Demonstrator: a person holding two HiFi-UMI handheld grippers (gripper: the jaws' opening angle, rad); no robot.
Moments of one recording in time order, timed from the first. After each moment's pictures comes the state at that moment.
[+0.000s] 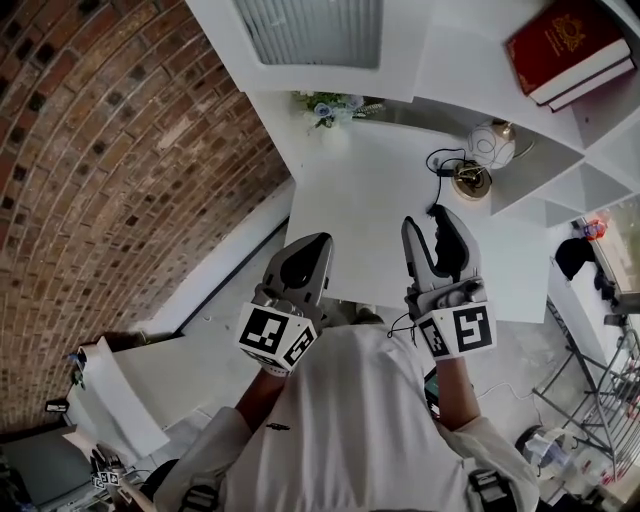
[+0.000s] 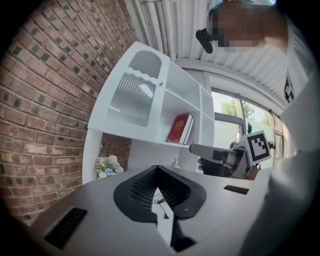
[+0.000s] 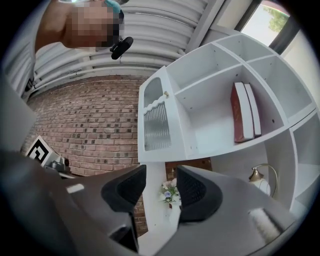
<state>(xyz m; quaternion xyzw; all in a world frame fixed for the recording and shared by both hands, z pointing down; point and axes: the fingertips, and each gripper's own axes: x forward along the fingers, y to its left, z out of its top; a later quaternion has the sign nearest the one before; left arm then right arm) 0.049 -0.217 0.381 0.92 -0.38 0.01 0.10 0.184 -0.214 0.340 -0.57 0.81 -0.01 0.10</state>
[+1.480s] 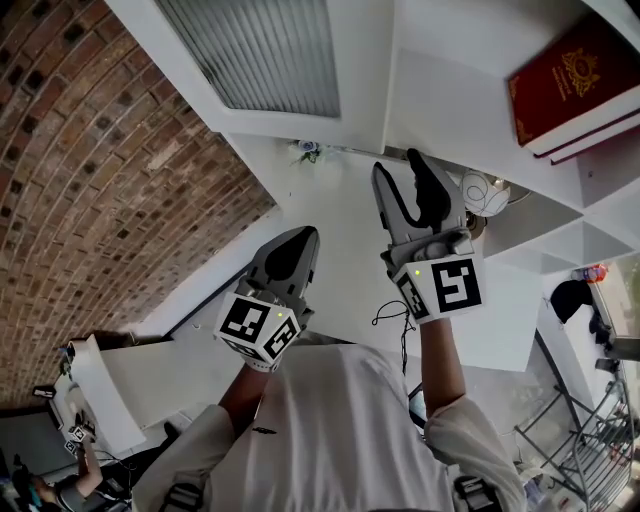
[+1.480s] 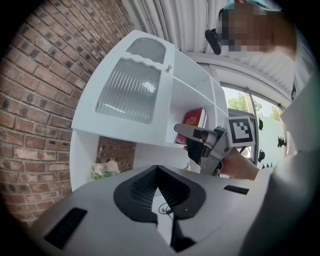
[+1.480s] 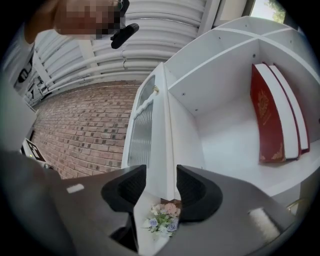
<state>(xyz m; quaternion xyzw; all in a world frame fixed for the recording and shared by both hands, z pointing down) 0.106 -0.306 0.377 0.90 -0.43 0.01 0.10 0.223 -0.356 0.279 -0.52 0.85 0.06 0.12</state>
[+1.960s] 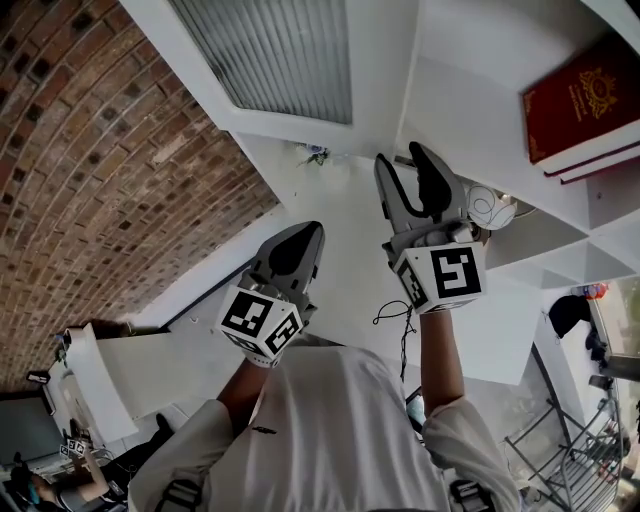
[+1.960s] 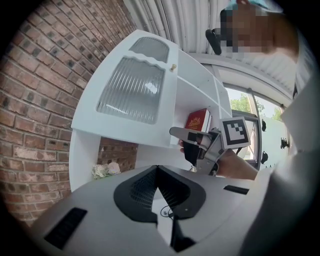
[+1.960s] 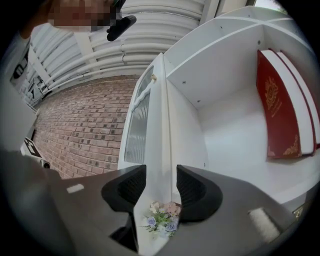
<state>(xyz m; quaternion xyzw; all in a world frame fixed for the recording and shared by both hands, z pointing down) 0.110 -0.324 0.374 0.90 -0.43 0.01 0.10 0.219 -0.390 0.287 -0.51 0.85 0.05 0.09</state>
